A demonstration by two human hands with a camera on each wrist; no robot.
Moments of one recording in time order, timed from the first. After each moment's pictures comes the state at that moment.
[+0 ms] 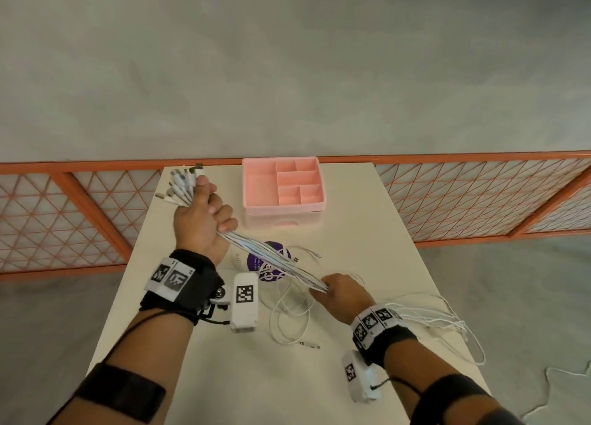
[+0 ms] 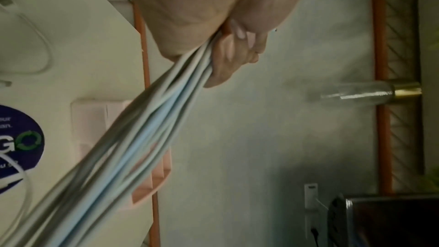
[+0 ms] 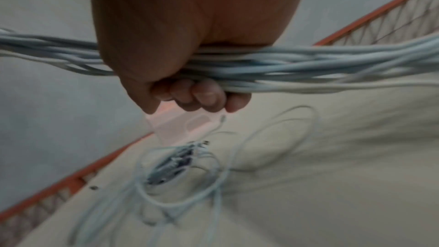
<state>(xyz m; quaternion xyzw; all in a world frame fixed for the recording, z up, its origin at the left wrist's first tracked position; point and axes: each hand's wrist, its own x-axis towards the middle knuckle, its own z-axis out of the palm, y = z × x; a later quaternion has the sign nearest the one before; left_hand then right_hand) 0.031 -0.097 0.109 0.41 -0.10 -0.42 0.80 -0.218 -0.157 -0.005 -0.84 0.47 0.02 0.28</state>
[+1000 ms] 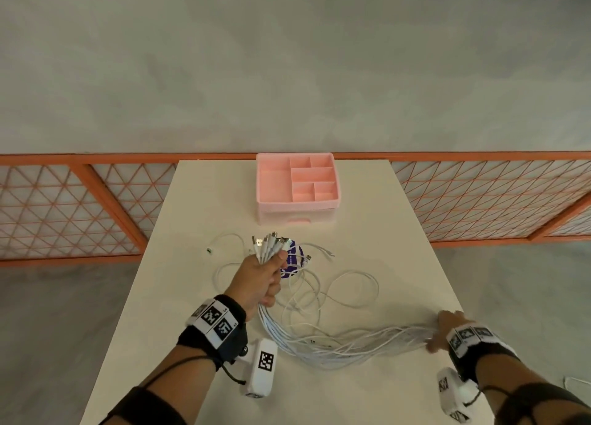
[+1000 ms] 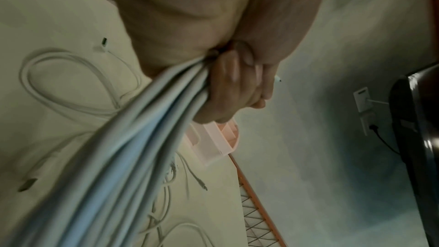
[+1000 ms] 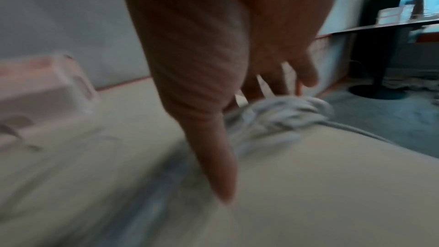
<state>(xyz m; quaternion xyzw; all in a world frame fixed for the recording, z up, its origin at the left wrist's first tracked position) -0.013 -0.065 0.025 0.61 -0.20 -0.56 0.52 -0.390 -0.213 -0.074 -0.67 0.65 0.32 0.15</state>
